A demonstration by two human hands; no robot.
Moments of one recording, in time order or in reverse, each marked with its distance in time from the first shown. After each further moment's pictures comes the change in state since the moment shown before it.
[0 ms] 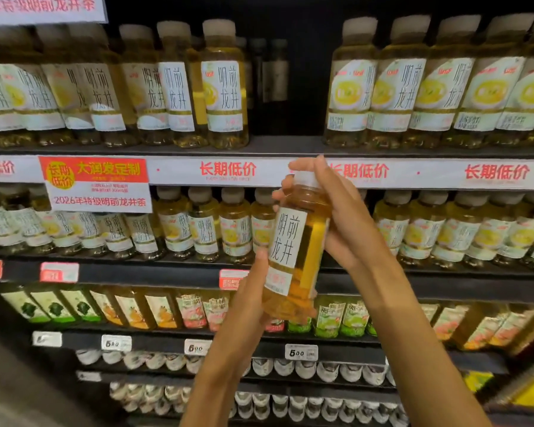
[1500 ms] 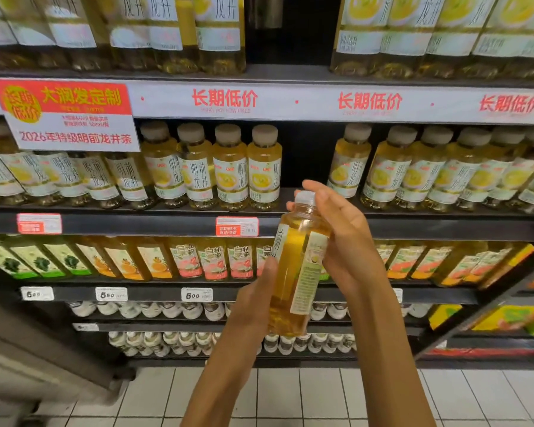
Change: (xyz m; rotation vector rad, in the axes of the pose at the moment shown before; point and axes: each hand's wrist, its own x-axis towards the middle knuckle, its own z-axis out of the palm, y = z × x) left_hand -0.055 -0.024 0.008 0.060 0.190 -0.336; right_hand -0.085 0.053 0.009 0.021 0.301 0.178
